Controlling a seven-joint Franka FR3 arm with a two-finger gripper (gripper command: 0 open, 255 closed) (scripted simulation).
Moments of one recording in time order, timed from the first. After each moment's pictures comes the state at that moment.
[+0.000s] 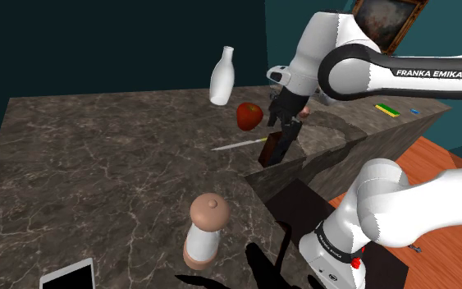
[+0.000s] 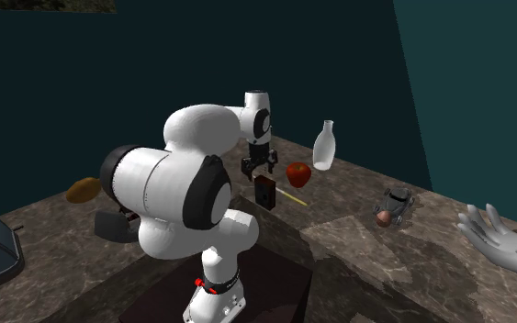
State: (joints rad) arm 0.31 -0.82 -0.15 -2.68 -0.15 1.90 -0.81
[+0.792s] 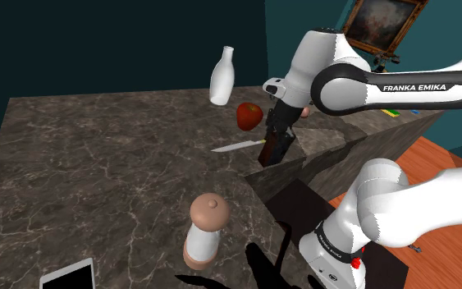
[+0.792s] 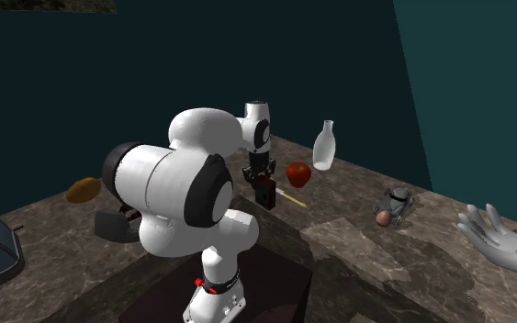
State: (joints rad) arm 0.31 -0.81 -0.17 -2.76 -0.16 1.99 -0.82
